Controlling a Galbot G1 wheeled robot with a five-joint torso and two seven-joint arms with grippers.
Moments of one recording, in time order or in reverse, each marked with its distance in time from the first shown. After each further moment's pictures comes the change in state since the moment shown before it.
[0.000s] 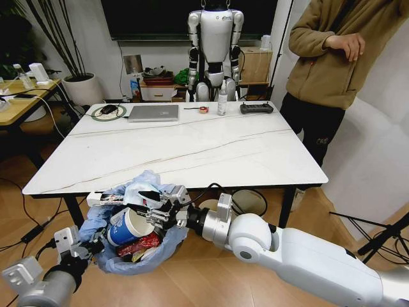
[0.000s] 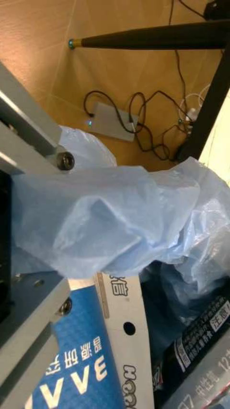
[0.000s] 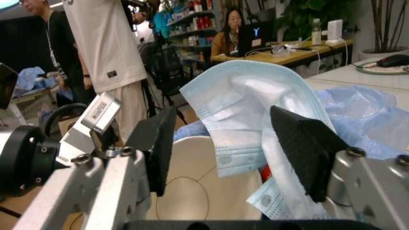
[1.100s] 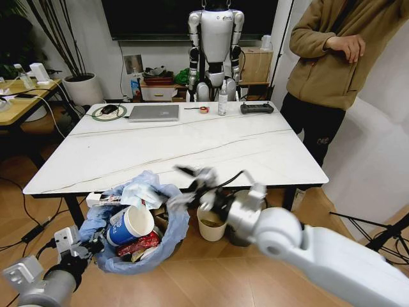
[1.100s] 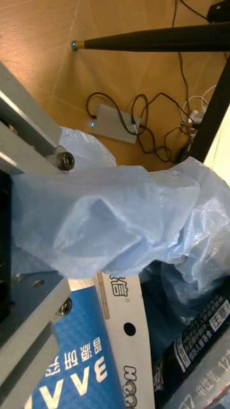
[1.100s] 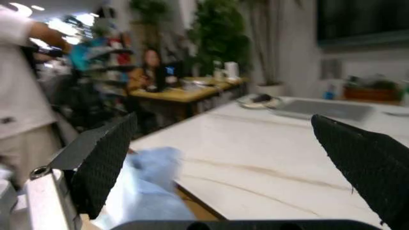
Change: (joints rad) left arm -0.009 -0.002 0.007 0.018 0.005 0.001 -0.001; right arm -0.217 -0.204 0.376 0.129 0.030 0.034 0.091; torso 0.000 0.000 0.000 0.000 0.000
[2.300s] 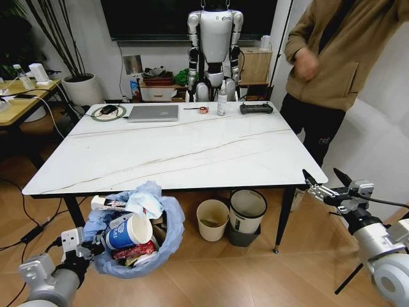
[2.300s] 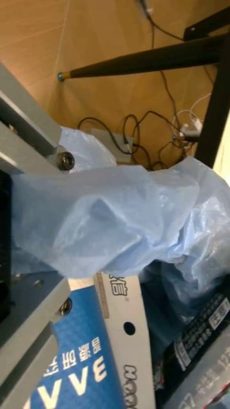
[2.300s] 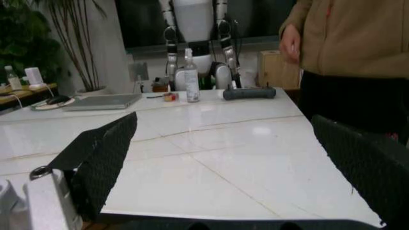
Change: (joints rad) left arm -0.001 0.114 0.061 0.104 0.104 -0.090 0.005; right arm -0.938 0.176 1.086 0.018 -0.194 0.011 -0.069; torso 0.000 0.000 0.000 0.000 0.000
